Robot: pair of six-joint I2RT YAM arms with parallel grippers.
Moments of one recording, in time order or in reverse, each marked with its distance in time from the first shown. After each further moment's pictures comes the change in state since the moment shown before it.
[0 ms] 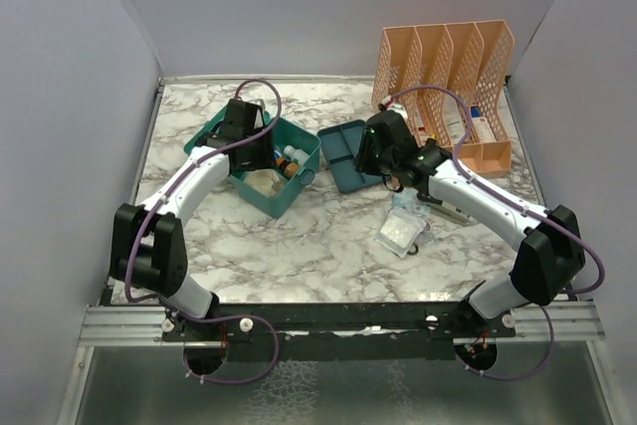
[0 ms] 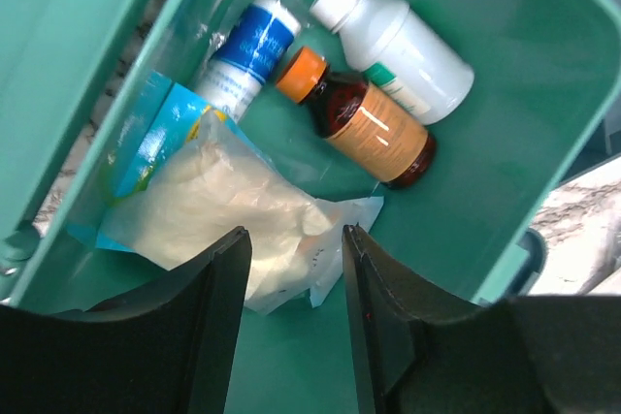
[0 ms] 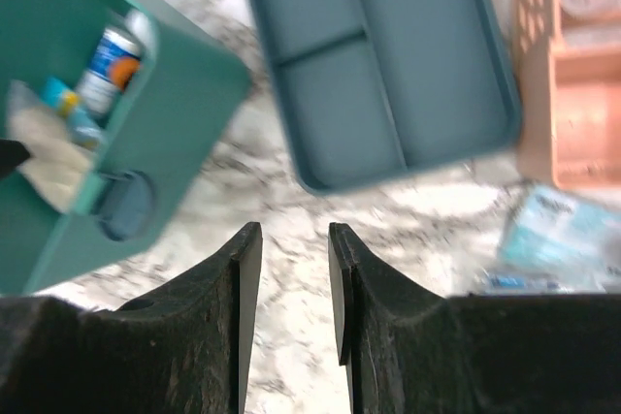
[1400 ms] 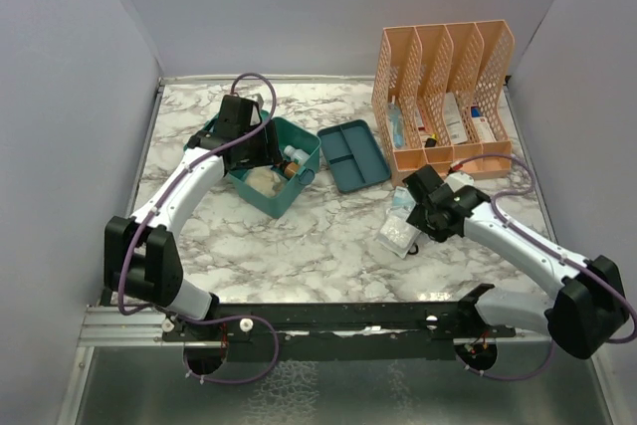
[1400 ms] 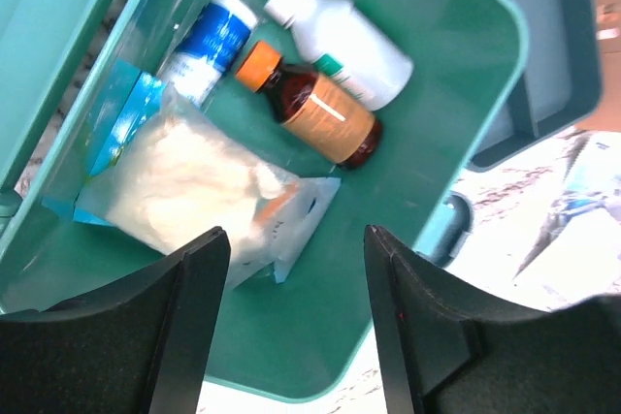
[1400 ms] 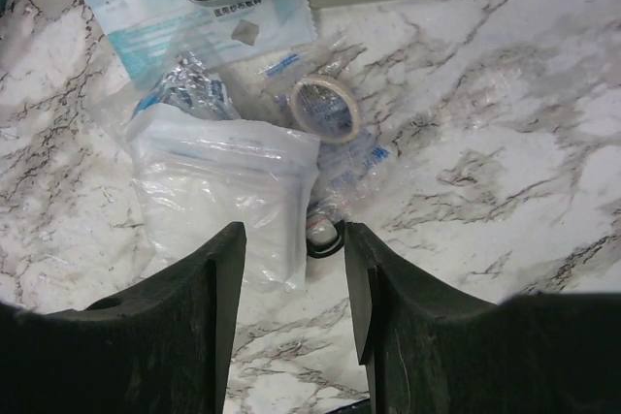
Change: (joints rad) left arm -0.003 -0.018 0.023 -0.074 0.055 -0.052; right arm -0.089 -0.287 -0.421 -0.458 0.198 0.468
